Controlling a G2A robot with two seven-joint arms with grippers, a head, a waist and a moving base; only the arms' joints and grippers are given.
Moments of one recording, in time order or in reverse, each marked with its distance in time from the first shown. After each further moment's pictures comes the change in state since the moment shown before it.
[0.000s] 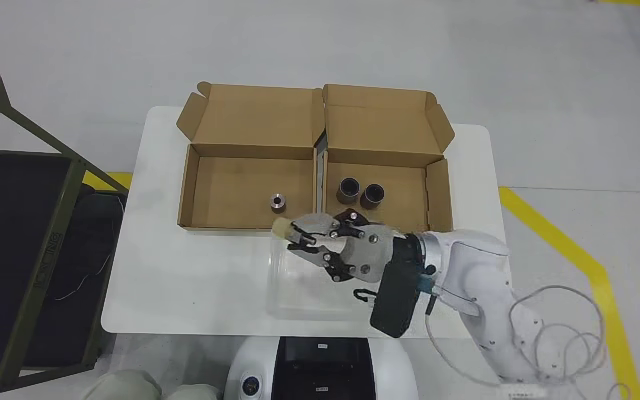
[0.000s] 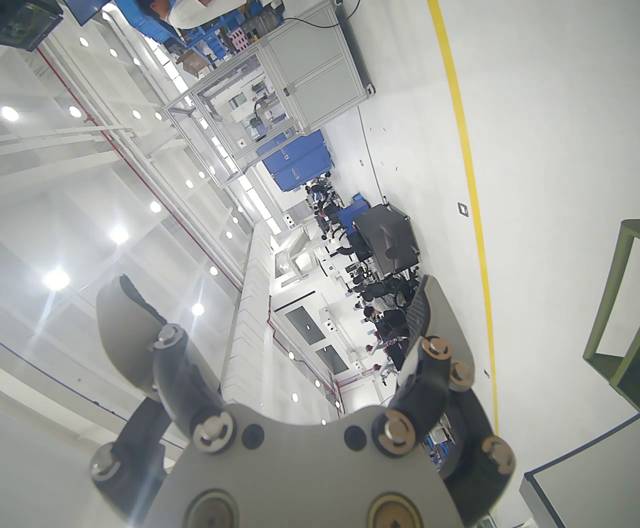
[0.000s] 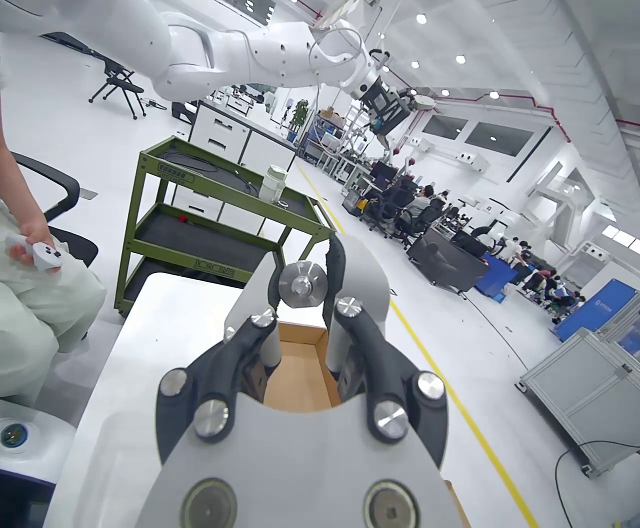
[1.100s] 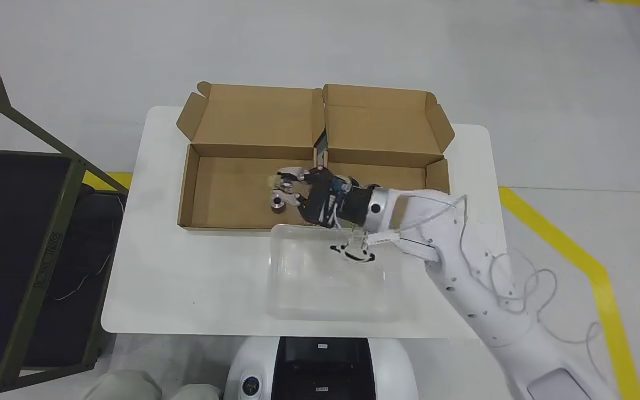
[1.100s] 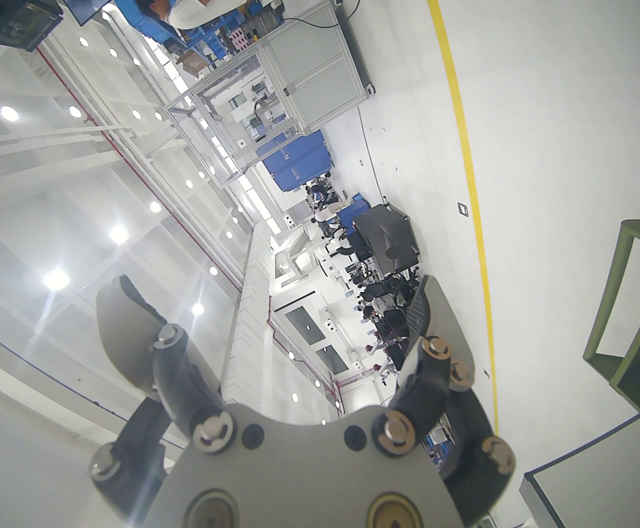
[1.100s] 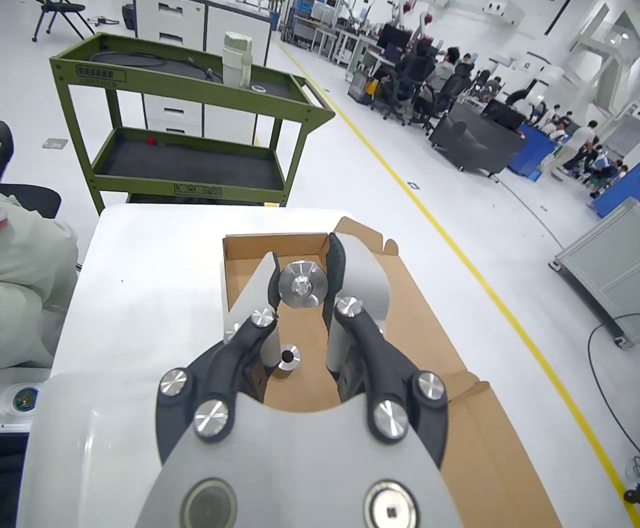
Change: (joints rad) left arm 0.000 0.000 0.000 0.000 0.000 0.000 0.000; right arm 0.309 -0.070 -0.207 0.375 0.225 0.162 0.385
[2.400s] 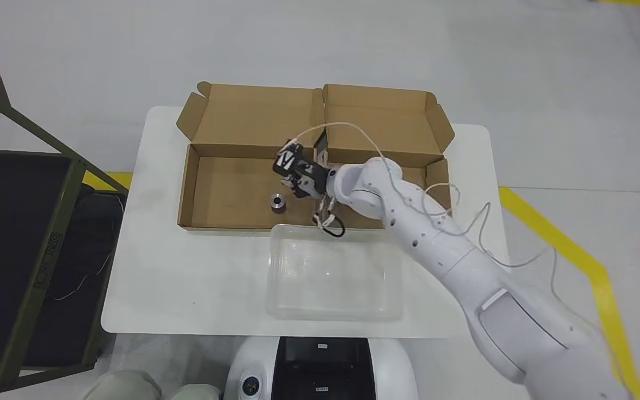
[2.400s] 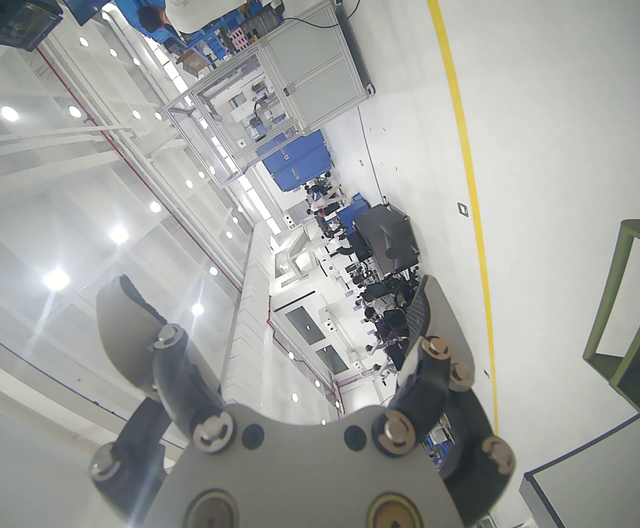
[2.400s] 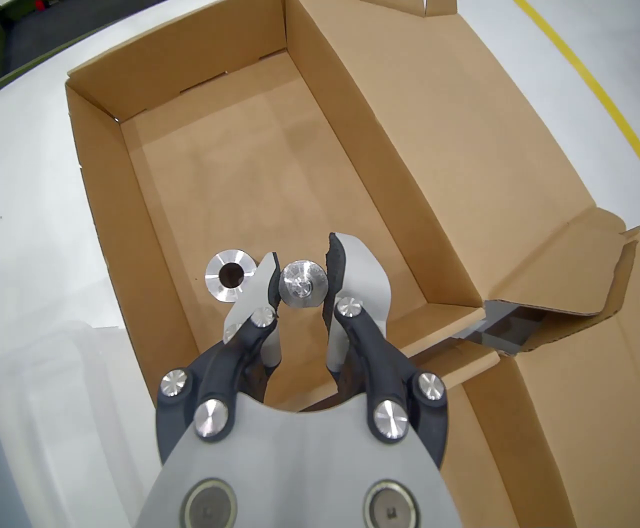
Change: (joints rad) left arm 0.000 0.000 0.000 0.000 0.000 0.000 0.000; right arm 0.384 -0.239 -0.305 0.772 0.298 0.156 0.264
